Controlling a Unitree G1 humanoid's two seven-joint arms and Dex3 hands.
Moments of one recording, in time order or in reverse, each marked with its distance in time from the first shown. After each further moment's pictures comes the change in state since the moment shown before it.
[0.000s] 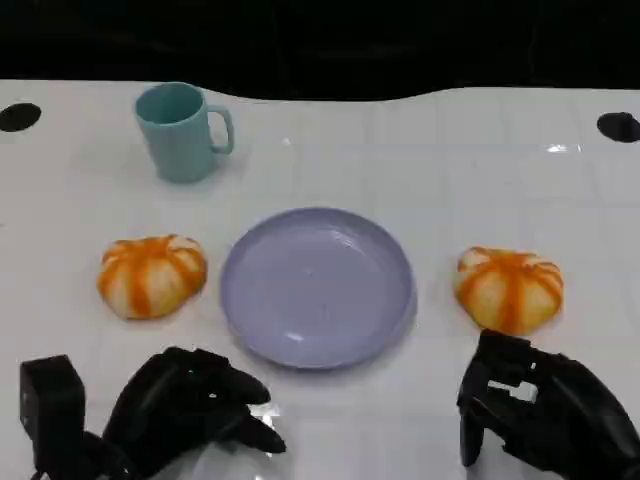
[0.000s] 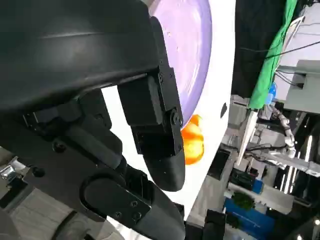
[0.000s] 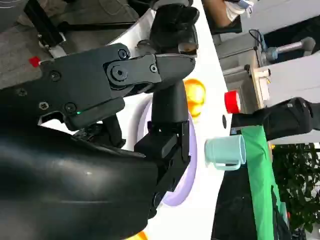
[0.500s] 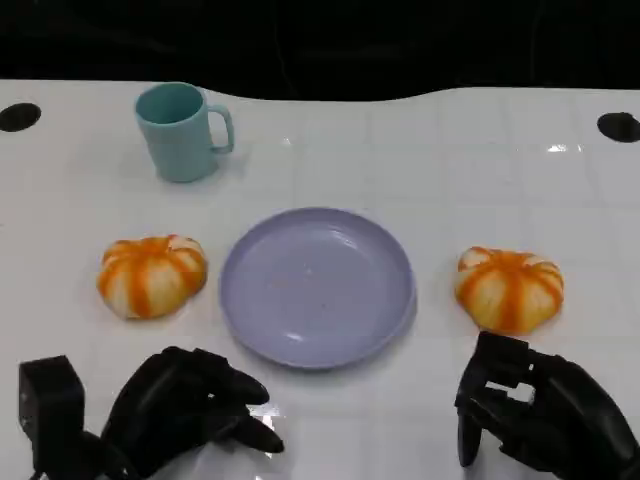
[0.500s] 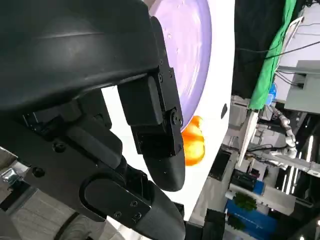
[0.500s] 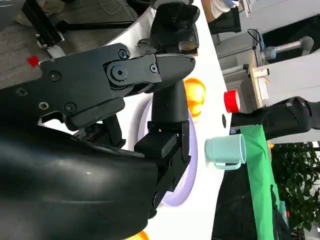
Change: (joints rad) left arm -0.004 0.003 0.000 0.012 0.002 -0.016 0.001; right arm -0.007 0.013 -0.002 0.032 -0.006 -0.026 0.006
